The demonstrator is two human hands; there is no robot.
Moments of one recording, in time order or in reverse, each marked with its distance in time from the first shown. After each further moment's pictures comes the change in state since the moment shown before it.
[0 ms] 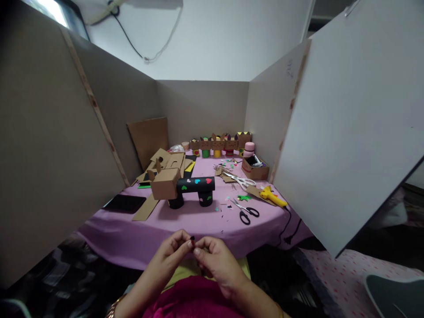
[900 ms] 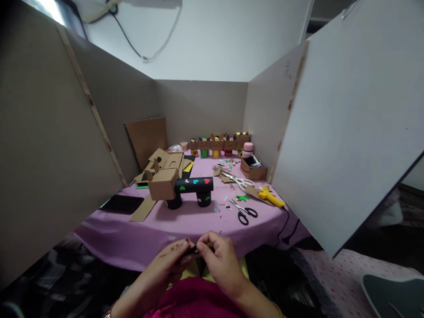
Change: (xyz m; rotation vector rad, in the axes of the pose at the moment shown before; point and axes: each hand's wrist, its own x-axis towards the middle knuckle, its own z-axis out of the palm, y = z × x) left_hand -0.010 0.010 0.009 -0.356 -0.038 -0.364; right_hand -0.006 -0.012 -0.009 -0.534 0.201 -0.399
